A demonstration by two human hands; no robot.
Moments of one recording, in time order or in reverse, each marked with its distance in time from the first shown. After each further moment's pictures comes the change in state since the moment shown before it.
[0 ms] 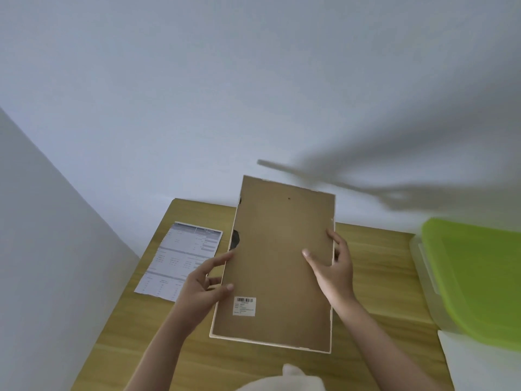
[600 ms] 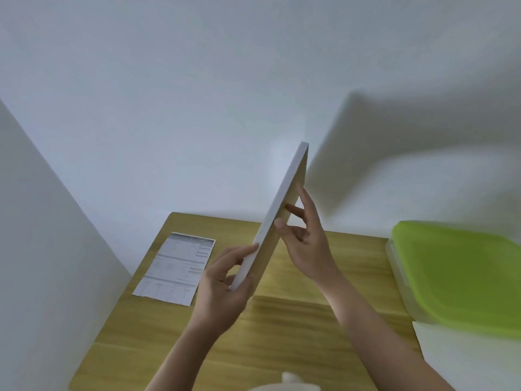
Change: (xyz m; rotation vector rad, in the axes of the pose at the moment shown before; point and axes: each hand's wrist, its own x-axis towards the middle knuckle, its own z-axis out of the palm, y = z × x) left_hand -0.061 0.062 0.080 0.216 0.155 0.507; right_hand -0.061 -0.130 -0.004 0.051 -0.310 -0.403
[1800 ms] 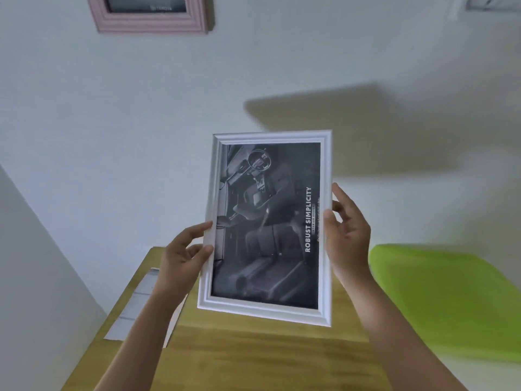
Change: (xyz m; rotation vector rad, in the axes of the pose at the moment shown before) left_hand 0.078 0.020 -0.017 -0.016 0.037 -0.021; right_hand 0.025 -0.039 -0.087 0.054 0.452 -0.220
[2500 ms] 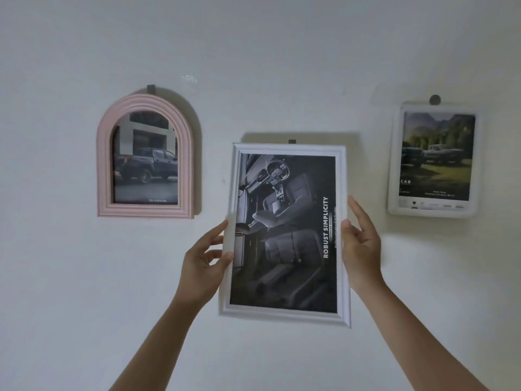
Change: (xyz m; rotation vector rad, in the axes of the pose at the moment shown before) left_hand 0.196 0.186 0.061 -0.043 0.091 0.529; right_hand 0.241 -0.112 0.008 0.032 0.097 -0.331
